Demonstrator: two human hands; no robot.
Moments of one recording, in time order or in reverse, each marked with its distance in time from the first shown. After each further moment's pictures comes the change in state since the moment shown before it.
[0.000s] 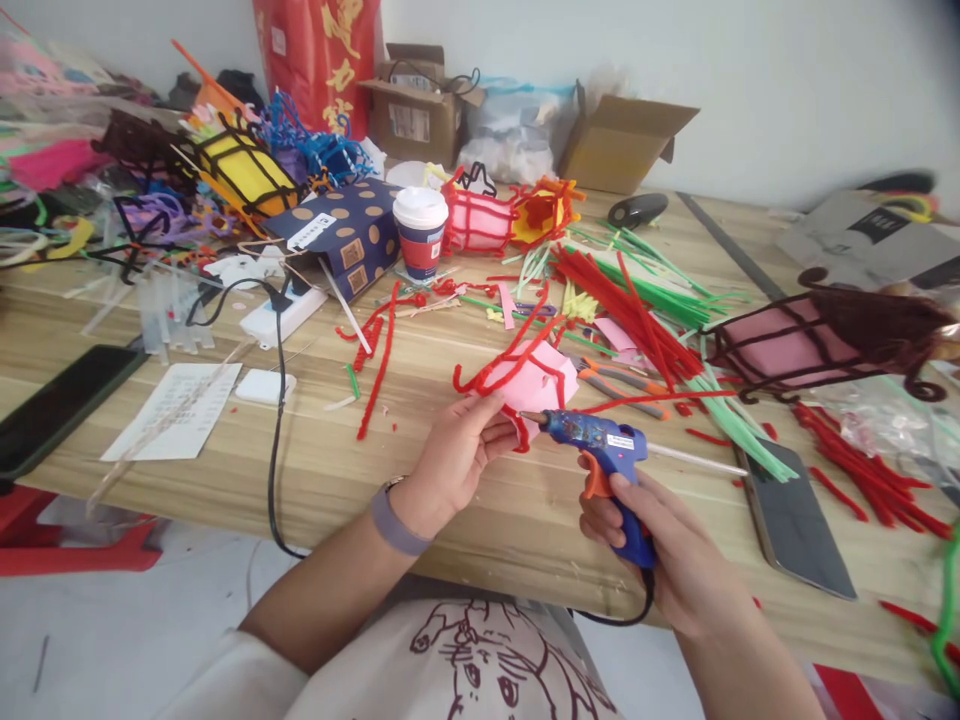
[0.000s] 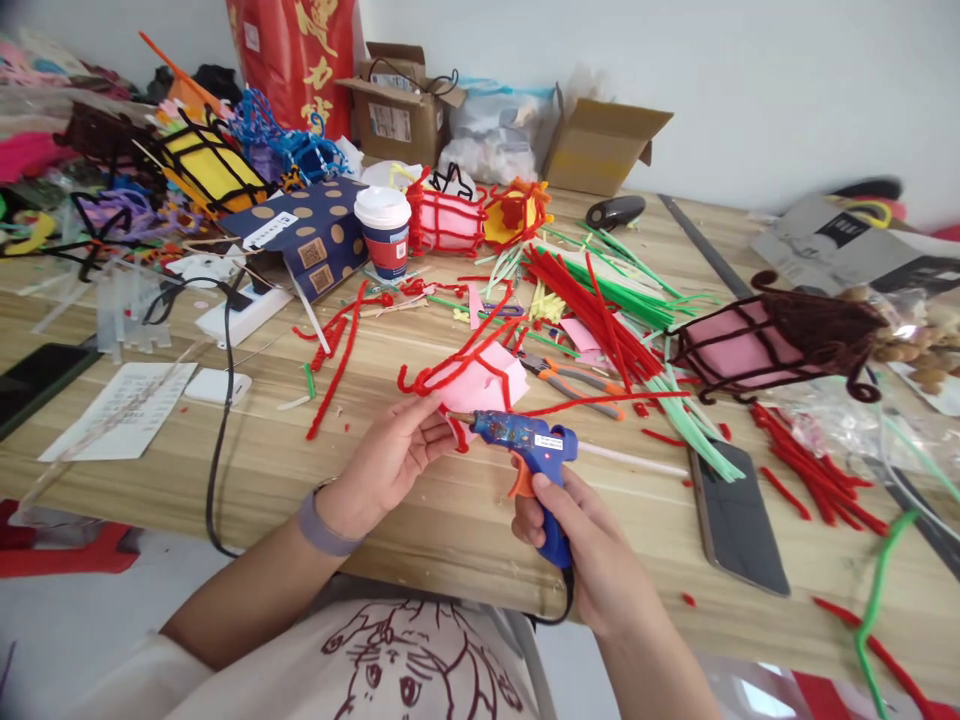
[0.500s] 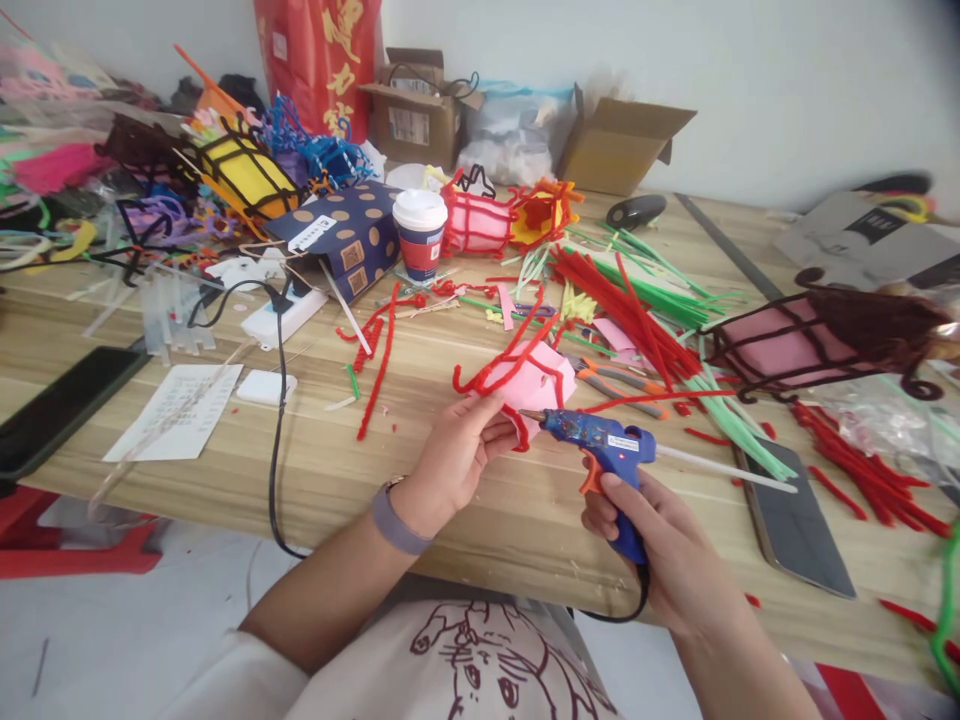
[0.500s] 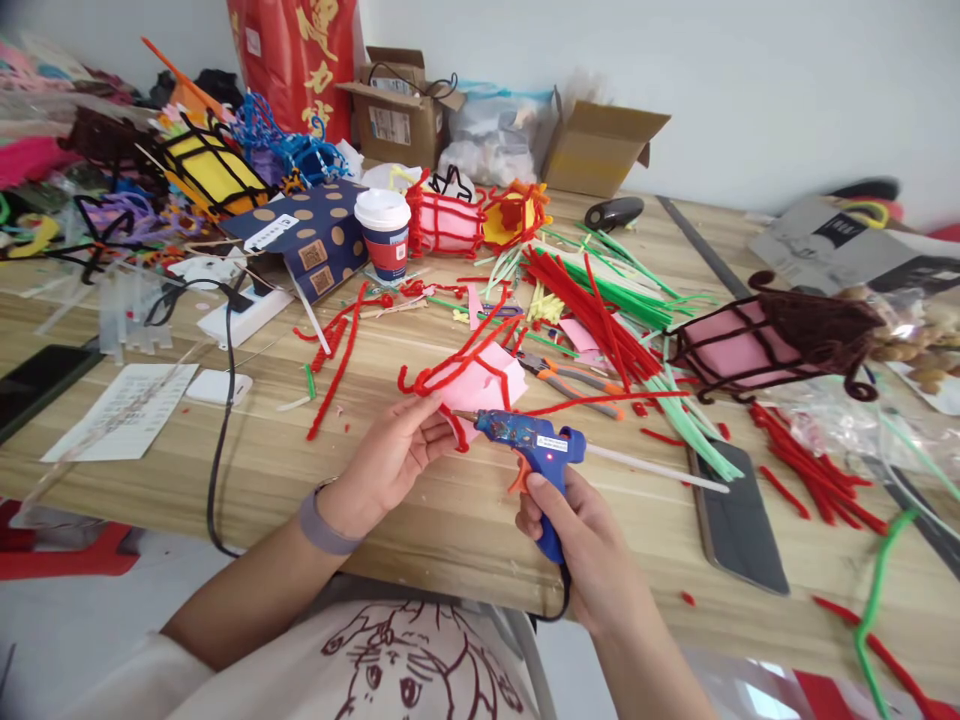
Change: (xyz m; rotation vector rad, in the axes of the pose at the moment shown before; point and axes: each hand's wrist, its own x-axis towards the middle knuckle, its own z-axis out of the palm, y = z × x) left_hand 0.004 -0.004 -0.008 0.009 -0.048 0.029; right_hand 0.001 0.004 0.001 -0.074 0.137 -0.023
